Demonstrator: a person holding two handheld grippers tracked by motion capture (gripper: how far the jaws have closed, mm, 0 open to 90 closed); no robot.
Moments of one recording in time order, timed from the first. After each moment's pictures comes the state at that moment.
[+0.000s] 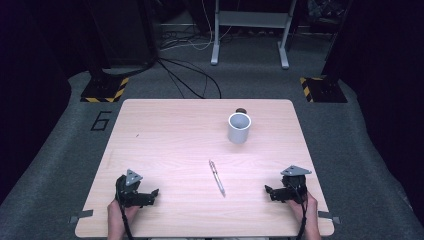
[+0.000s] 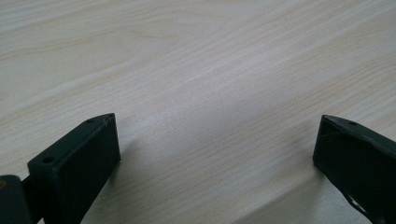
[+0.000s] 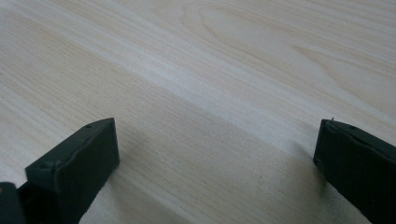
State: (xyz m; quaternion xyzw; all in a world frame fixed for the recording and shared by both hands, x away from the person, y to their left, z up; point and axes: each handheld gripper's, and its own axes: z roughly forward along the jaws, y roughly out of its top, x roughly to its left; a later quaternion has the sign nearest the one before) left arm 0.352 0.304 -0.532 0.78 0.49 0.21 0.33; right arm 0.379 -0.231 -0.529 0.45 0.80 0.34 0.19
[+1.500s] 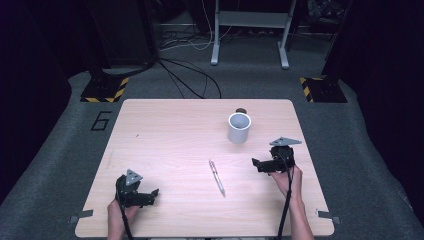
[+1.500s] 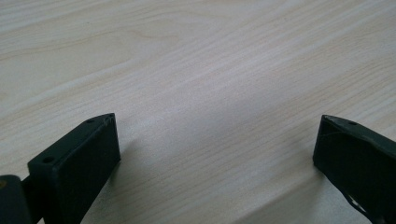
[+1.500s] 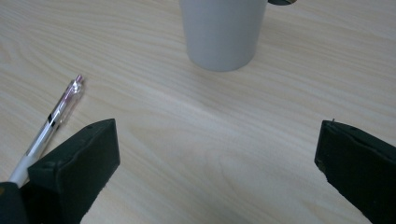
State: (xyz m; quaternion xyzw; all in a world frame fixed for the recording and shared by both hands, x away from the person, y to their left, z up) left arm 0.352 0.304 -0.532 0.78 0.49 0.21 0.33; right arm 0.440 -0.185 -0.460 0.46 0.78 0.38 0.18
